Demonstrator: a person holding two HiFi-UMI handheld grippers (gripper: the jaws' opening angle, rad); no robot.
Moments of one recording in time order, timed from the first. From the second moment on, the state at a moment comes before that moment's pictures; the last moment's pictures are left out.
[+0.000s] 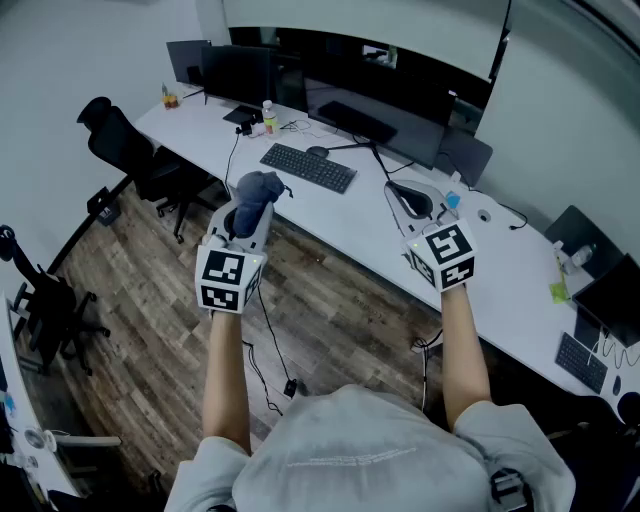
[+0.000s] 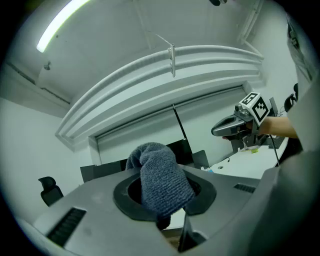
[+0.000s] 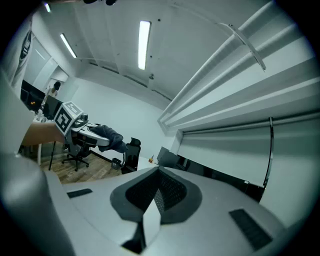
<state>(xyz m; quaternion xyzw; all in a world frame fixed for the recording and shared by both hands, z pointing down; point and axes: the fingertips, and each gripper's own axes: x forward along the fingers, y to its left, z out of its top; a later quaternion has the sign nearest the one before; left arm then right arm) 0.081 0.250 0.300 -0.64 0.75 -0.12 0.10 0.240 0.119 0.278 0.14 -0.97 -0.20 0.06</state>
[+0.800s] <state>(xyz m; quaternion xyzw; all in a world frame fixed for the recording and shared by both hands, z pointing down) 0.051 0.293 0.317 -0.66 0.74 -0.12 0.08 0.214 0.166 0.296 0.16 -0.97 -0.18 0.08</state>
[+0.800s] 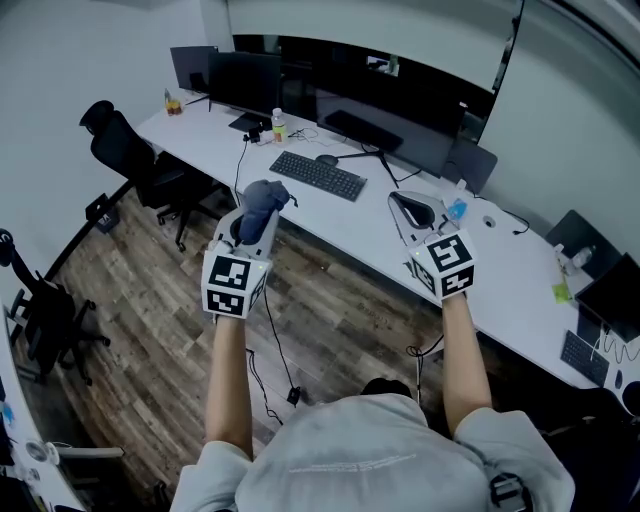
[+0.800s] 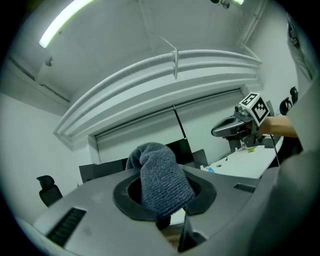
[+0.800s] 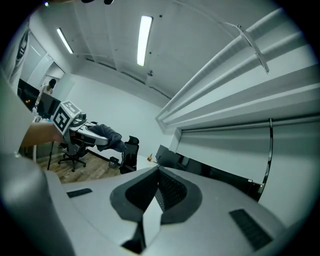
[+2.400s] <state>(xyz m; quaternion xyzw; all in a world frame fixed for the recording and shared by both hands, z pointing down) -0.164 -0.049 0.351 -0.67 0.73 -0.11 0.03 0.012 -0.178 0.326 0.15 -0.98 -0.14 0.08</state>
